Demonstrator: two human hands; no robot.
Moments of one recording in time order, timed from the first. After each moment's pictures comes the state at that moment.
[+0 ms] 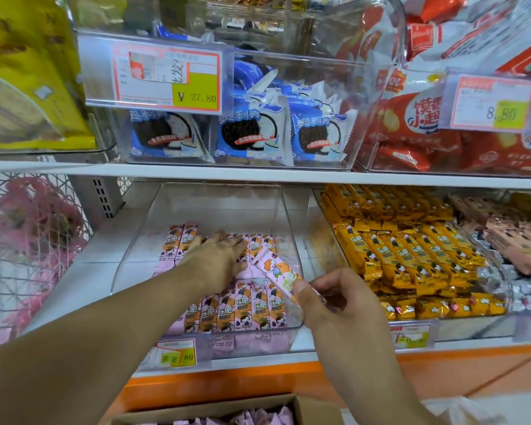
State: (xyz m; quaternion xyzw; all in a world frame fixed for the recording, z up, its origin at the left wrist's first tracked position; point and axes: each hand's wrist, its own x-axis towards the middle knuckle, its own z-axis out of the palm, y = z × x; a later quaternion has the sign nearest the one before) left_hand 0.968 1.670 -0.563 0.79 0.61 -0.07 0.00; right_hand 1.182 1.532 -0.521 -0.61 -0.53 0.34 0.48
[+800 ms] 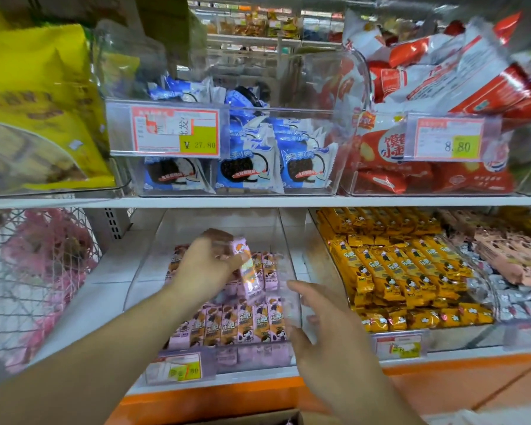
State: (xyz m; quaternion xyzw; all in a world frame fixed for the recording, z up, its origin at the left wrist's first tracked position) left_hand 0.974 1.626 -0.512 0.54 0.63 0.44 0.36; right_hand 1.187 1.527 -0.512 -0.58 -0.72 0.24 0.30
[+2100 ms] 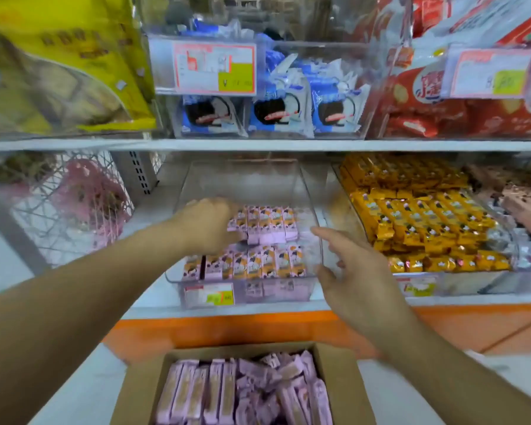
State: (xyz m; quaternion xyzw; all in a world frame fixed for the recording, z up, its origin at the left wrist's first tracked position) left_hand 0.925 1.604 -0.490 0.79 0.61 -0.02 0.01; right_hand 1.196 1.522 -0.522 -0.55 -0.75 0.17 0.32
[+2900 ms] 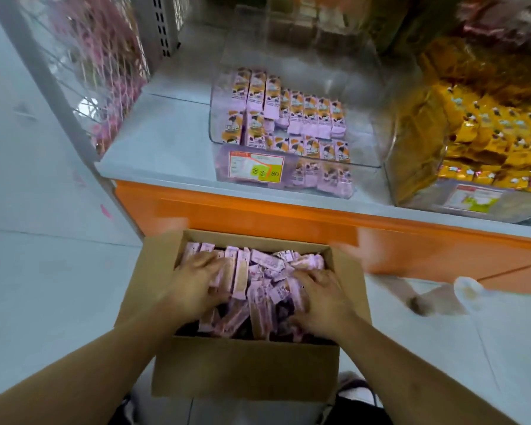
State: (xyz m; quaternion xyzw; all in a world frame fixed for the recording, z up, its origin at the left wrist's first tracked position) left_hand 0.884 1.393 -0.767 0.68 0.69 0.01 0.24; right_hand 1.171 1.435 -0.739 -0.55 -0.79 0.21 -0.15
